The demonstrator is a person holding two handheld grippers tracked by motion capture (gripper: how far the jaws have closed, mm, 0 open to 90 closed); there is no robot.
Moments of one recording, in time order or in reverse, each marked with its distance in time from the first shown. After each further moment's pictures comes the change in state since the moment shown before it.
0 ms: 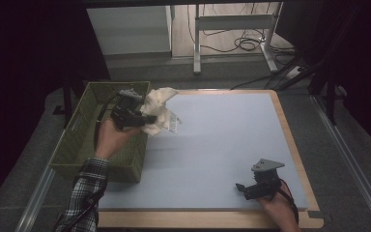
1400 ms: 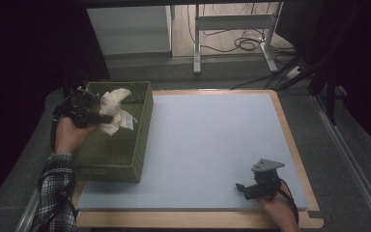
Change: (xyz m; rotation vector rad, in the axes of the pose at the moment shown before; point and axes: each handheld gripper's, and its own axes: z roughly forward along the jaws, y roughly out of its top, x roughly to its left) left arm 0.094 -0.055 -0.065 0.128 0.191 -0.227; right arm 0.000 0.000 0.000 0.000 -0.001 -0.001
